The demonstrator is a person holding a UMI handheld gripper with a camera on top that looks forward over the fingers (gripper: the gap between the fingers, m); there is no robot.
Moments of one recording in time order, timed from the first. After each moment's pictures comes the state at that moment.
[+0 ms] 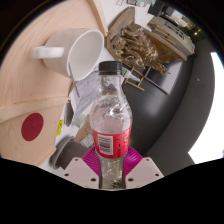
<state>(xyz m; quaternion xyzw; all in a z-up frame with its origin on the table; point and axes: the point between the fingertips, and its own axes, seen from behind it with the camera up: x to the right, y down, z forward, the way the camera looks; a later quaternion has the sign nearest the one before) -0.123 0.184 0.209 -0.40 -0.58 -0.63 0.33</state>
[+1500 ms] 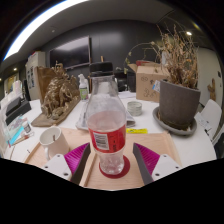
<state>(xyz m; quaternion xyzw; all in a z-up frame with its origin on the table) -0.085 0.139 0.062 -0.85 -0.09 0.10 0.51</state>
